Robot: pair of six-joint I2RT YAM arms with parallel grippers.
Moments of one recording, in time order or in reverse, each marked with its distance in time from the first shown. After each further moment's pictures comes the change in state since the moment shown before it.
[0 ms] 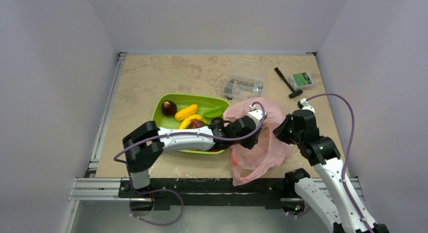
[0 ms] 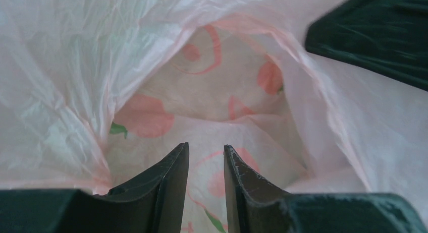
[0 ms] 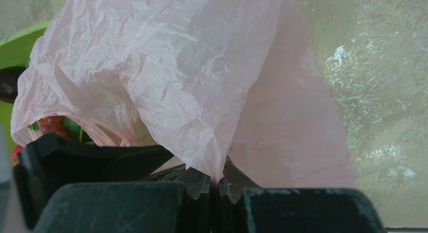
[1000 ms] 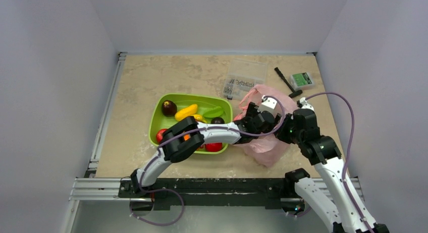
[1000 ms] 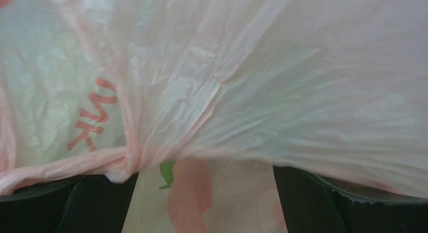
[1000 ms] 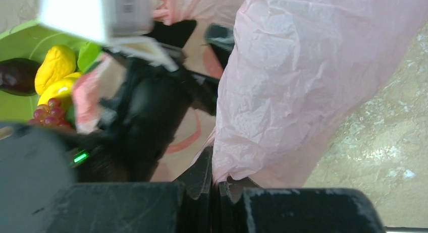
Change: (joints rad) left arm 0.027 0.456 0.388 0.201 -0.446 0.078; right arm -0.002 0.009 0.021 -0.012 -0.026 -0.022
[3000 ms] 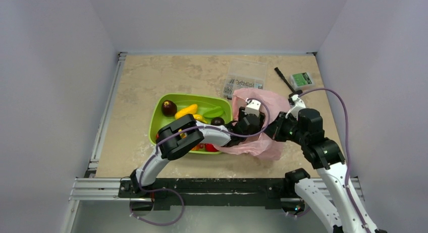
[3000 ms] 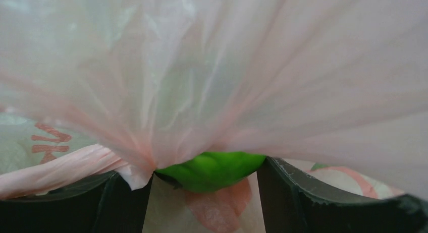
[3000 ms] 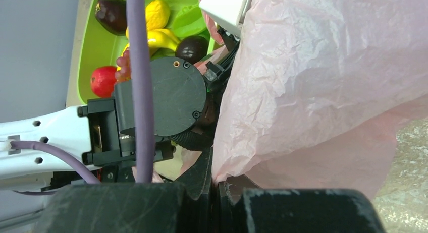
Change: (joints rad) left arm 0.058 0.003 -0.241 0.298 0.051 -0.098; right arm 0.002 -0.045 0.014 0.110 -0.331 -0.140
